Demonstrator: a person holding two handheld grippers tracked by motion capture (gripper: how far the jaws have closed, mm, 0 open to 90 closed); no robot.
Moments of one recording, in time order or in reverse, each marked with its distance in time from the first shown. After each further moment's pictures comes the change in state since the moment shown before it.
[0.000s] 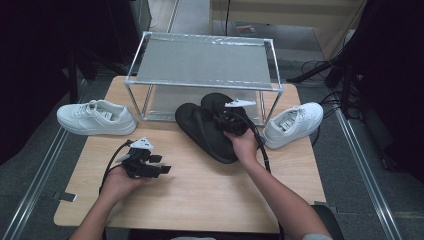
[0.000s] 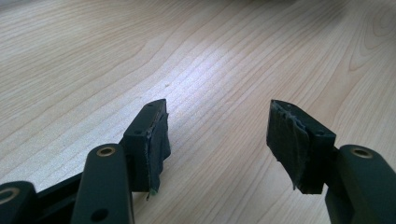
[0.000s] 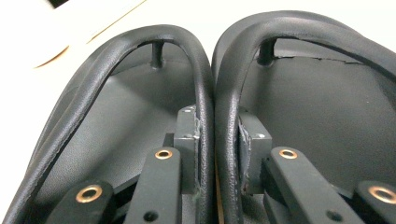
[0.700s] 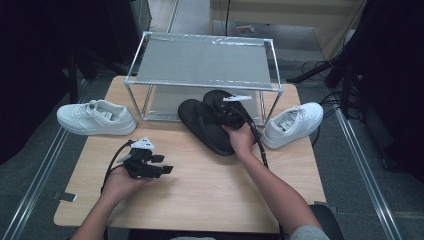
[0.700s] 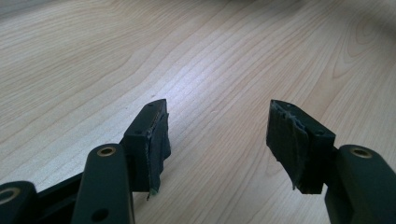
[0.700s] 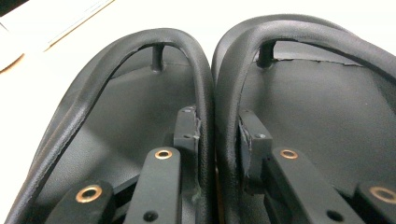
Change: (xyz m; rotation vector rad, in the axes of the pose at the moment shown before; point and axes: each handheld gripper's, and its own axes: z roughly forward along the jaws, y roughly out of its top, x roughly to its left) left arm -0.006 0.004 -0.001 -0.018 -0.021 0.009; right arm -0.013 0.010 0.027 0.007 -0.056 0.001
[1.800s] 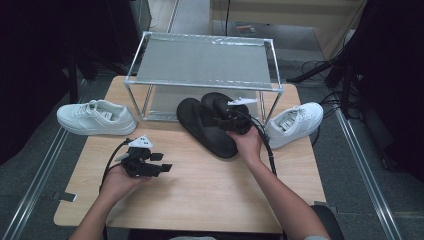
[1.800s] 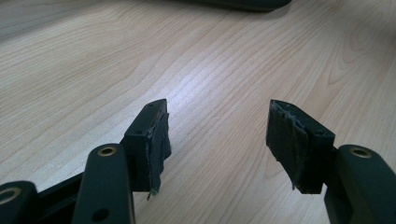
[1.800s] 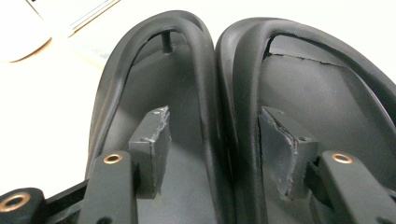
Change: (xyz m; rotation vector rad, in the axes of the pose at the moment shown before) left arm 0.001 0.003 -0.009 -0.023 0.004 0.012; right arm 0.005 -0.006 -0.034 0.024 0.023 -0.029
